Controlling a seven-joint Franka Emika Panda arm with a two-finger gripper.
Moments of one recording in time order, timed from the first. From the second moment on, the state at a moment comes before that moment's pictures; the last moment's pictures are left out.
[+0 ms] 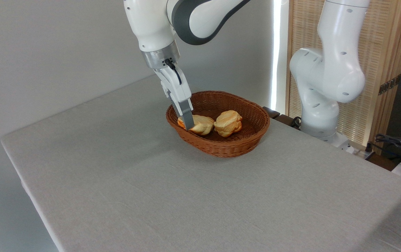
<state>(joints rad) -0.31 -0.25 -0.09 -2.21 -0.10 1.81 0.70</state>
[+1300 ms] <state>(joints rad) -0.28 -0.20 -0.01 -1.95 -0.15 1.91 0.70</state>
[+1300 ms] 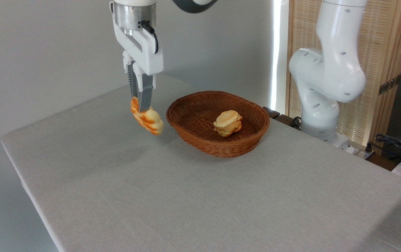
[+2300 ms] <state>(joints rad) -0.26 -0.14 0.01 -1.94 -0.15 1.96 0.70</state>
